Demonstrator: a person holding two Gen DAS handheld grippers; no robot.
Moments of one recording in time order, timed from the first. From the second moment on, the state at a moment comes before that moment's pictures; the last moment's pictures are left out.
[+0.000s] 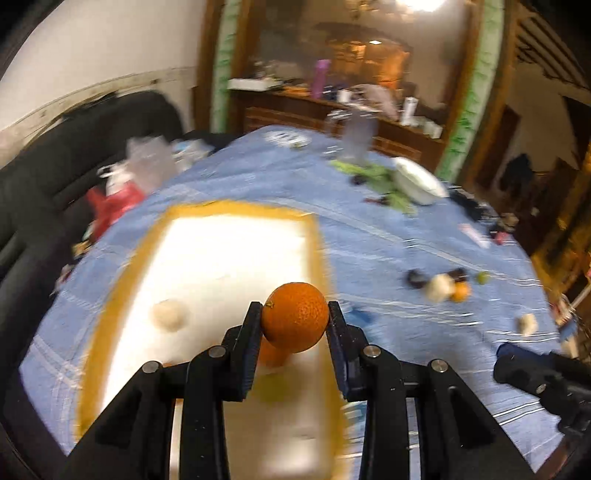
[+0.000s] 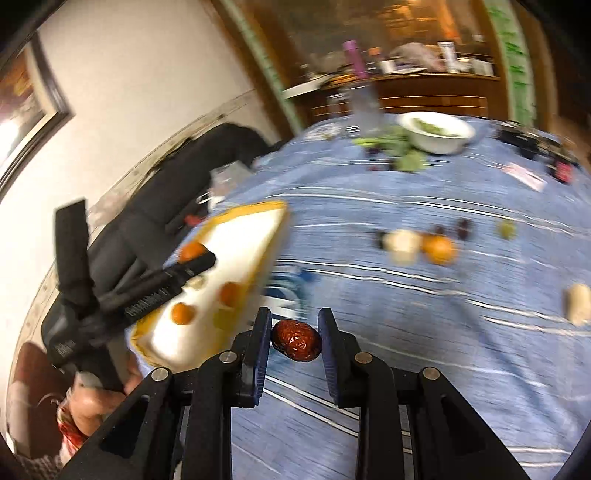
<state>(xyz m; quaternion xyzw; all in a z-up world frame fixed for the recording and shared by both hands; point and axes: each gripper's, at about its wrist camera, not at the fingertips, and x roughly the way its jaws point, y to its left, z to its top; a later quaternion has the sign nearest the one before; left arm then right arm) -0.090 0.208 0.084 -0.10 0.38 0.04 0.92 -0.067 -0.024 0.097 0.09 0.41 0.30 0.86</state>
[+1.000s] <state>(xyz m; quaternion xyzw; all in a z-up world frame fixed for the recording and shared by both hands) -0.113 0.339 0.068 -0.20 0.37 0.02 0.91 0.022 0.138 0.053 0.08 0.49 0.31 0.81</state>
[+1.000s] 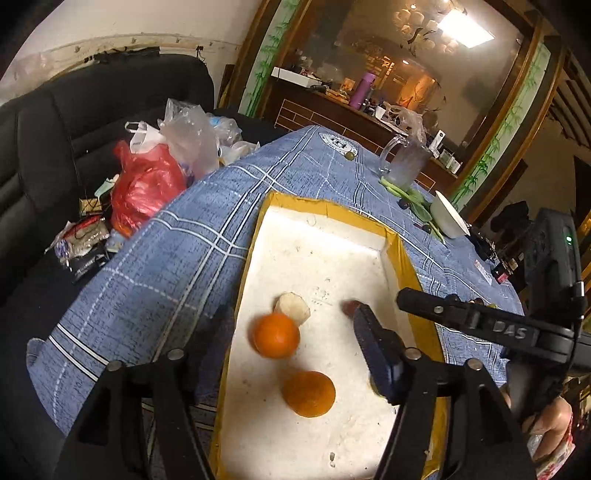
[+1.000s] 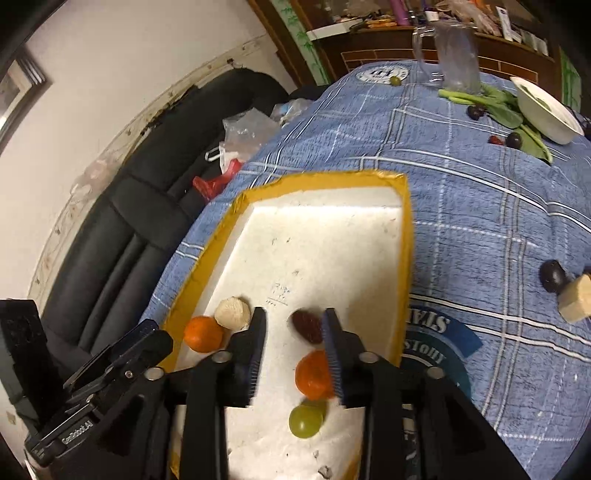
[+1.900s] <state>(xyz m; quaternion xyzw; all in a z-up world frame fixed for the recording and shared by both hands) -0.174 0.153 0.145 0.02 0.31 0.03 0.95 -0.093 -0.034 0.095 0.14 0.38 0.23 0.89</state>
